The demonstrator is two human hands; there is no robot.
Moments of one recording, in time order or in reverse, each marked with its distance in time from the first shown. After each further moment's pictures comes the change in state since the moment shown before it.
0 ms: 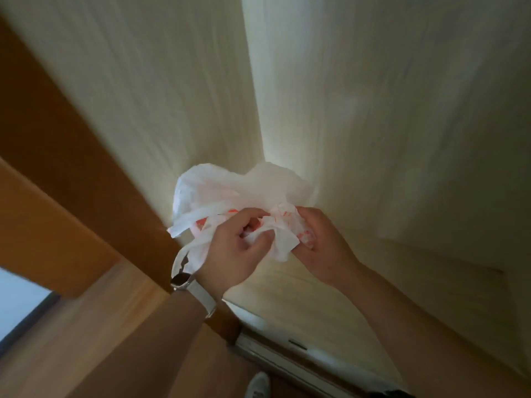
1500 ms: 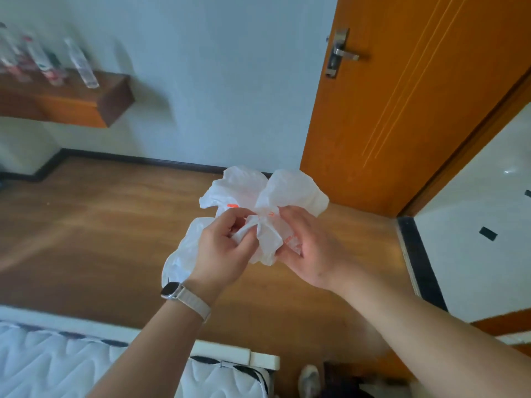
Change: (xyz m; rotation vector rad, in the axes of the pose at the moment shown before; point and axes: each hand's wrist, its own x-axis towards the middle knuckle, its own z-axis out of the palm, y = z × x) left_hand -0.362 -0.129 -0.361 0.263 1.242 -0.653; right_hand -0.010 -0.273 0.522 -0.045 -1.117 -0.913
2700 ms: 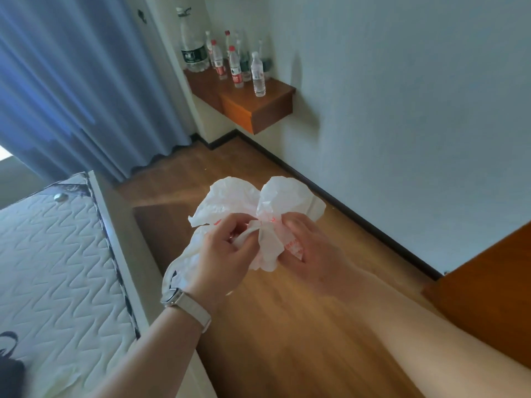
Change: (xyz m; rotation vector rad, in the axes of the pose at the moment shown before) left_hand 0.304 -0.058 0.000 0.350 0.659 -0.340; right_hand 0.423 0.110 0.005 0.307 -0.451 -0.540
